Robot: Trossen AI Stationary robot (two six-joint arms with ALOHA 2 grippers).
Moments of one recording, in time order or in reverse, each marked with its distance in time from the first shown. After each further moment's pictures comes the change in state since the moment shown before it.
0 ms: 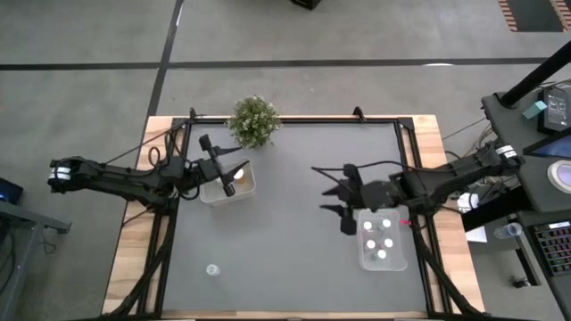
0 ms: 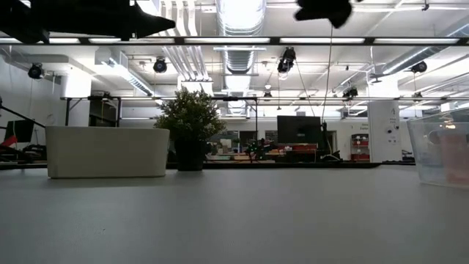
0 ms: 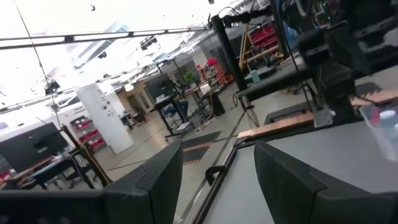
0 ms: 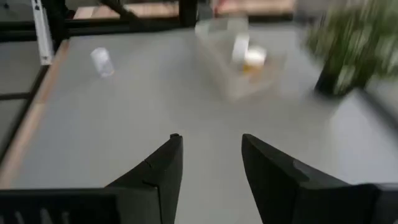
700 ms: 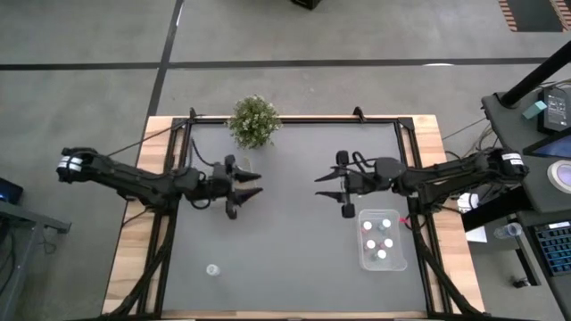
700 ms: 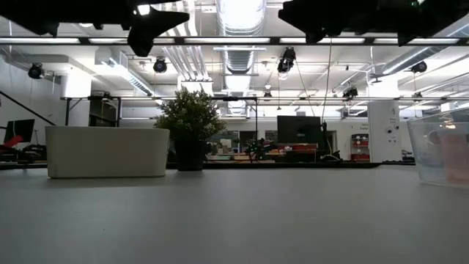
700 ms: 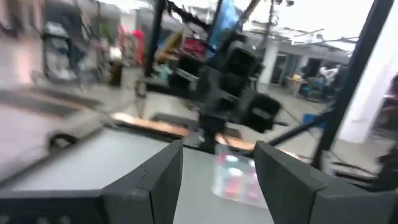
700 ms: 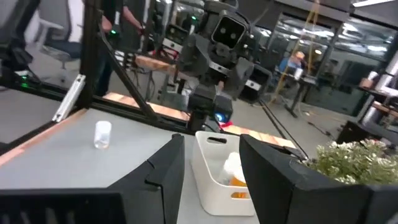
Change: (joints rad) left arm -0.152 0.185 0.078 0.020 0.135 -0.709; right arm -0.299 -0.027 -0.448 1.009 -0.441 -0.488
